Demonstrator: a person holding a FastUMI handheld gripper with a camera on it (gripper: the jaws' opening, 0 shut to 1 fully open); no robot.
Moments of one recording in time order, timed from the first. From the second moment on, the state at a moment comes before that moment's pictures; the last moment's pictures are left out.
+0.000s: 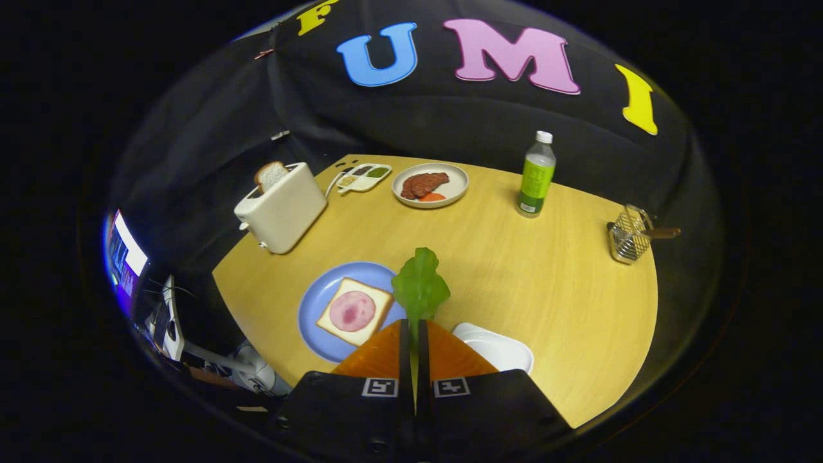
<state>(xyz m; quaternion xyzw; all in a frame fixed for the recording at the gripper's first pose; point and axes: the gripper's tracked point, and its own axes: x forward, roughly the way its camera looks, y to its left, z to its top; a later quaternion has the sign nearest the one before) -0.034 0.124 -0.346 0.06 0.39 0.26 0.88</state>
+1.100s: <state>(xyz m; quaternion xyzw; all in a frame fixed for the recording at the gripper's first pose) -0.034 0.232 -0.370 0.03 0.44 0.32 0.84</state>
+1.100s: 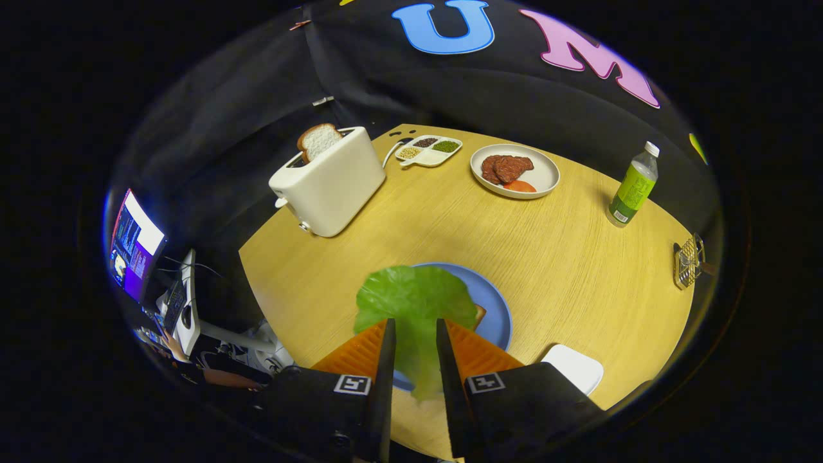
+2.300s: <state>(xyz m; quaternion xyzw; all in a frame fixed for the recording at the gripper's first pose) 0.006 0.275 -0.205 0.04 0.23 0.33 0.91</state>
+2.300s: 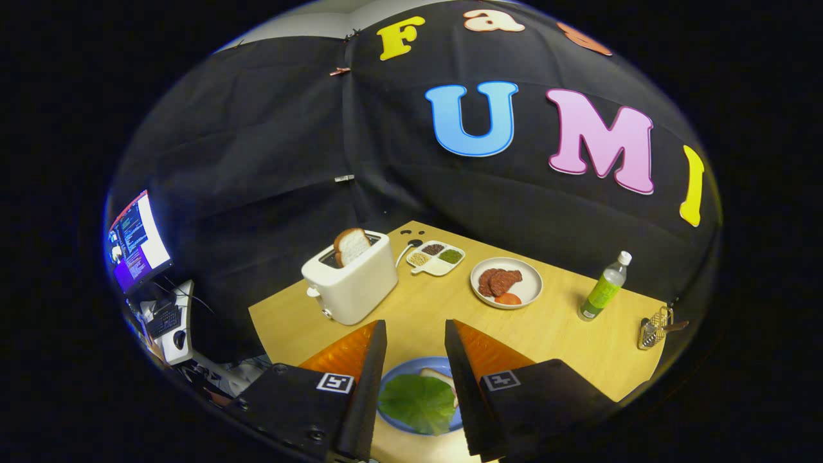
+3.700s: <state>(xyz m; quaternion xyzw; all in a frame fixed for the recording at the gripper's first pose) 0.148 0.561 -0.283 -0.05 0.35 0.27 0.90</state>
